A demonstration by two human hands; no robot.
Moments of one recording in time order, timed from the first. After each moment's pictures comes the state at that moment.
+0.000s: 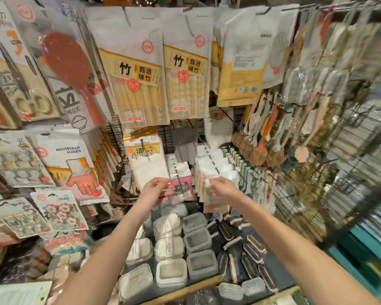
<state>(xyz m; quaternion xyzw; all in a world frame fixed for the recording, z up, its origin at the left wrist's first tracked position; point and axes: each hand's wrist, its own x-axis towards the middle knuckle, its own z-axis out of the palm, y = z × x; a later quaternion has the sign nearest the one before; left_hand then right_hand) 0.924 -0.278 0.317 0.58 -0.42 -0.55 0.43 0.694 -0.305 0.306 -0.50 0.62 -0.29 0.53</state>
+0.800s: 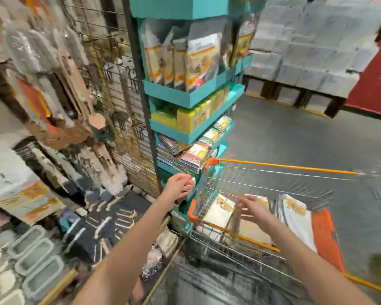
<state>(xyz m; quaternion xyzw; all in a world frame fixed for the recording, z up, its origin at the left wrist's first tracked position) 0.323 -0.065 0.234 0.41 -0.58 -0.70 0.12 0.167 0.139 0.212 -0.08 0.77 -0.49 0.41</state>
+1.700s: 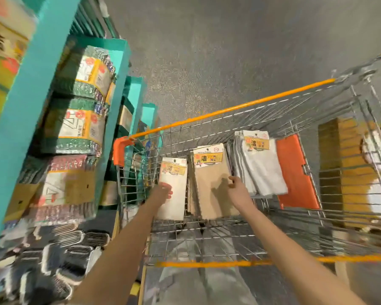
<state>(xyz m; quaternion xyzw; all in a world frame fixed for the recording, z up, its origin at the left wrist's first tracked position) 0.072 -0.068 -0.035 0.50 -0.61 -0.55 -0.27 -0.004 0.163 0.040 0.12 0.85 -0.36 0.37</state>
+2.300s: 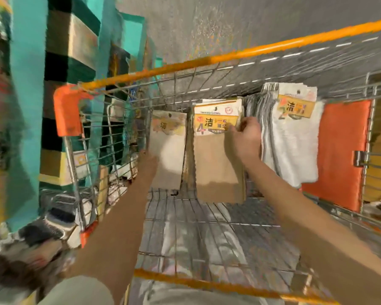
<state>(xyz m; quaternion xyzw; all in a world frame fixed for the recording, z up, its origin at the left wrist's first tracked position) 0.081 -0.069 -0.169 0.60 -0.63 -0.43 -0.25 -0.091 0.132 -0.089 0.15 0.89 -0.34 0.28</state>
